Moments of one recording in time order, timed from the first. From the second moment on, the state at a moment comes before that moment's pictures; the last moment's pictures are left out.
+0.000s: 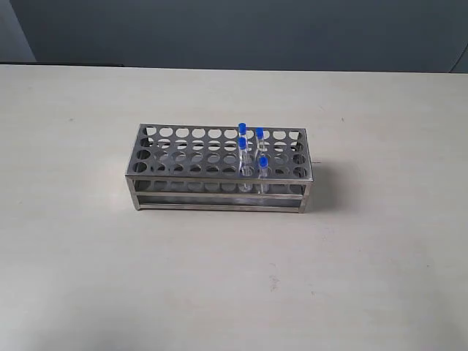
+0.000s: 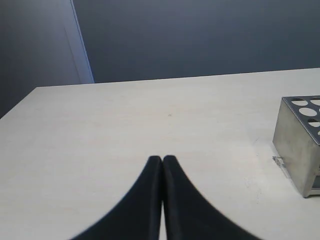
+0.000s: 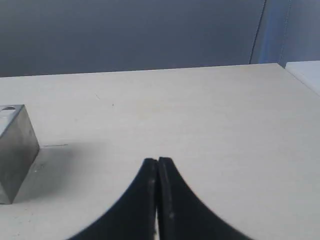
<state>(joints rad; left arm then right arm) 0.04 0.00 0.00 0.00 0.25 0.06 -0.07 0.01 0.00 0.03 0.32 0.00</state>
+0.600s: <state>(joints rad) 0.04 0.00 0.00 0.00 0.25 0.06 -0.07 0.01 0.00 0.60 -0.14 0.13</state>
